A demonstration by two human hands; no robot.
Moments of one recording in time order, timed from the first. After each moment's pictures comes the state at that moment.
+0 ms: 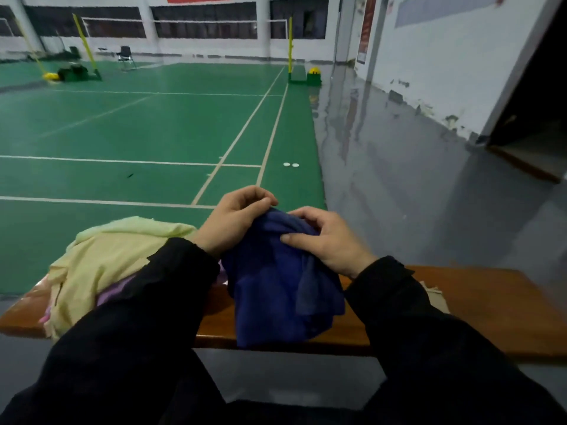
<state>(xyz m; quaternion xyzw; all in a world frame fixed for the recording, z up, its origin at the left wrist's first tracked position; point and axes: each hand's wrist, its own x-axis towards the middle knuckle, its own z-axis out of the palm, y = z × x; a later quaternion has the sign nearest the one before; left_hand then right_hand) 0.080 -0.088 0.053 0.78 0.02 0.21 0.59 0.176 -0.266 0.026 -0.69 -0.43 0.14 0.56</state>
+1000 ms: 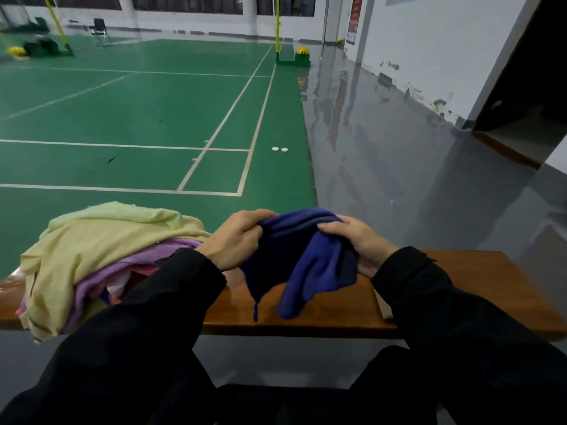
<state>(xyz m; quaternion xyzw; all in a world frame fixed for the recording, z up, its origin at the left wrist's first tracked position) 0.080 -0.101 0.005 0.89 -0.02 0.12 0.43 0.217 -0.312 -0.021 -0.55 -0.25 0.38 0.70</state>
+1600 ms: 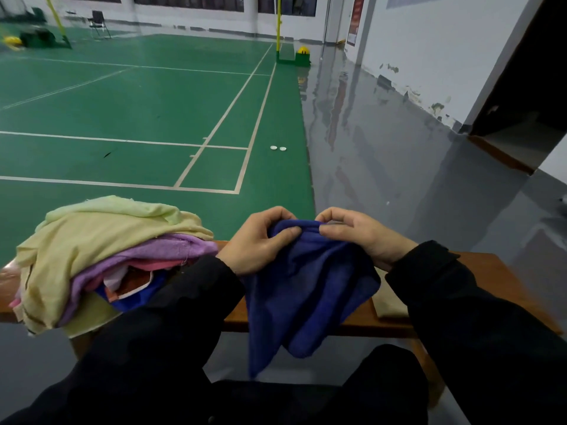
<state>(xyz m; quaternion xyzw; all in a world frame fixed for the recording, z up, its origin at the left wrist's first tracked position) 0.094 -0.131 -0.015 0.82 -0.05 0.19 0.54 0.202 -0.333 0.017 -0.65 -0.34 0.37 0.57</state>
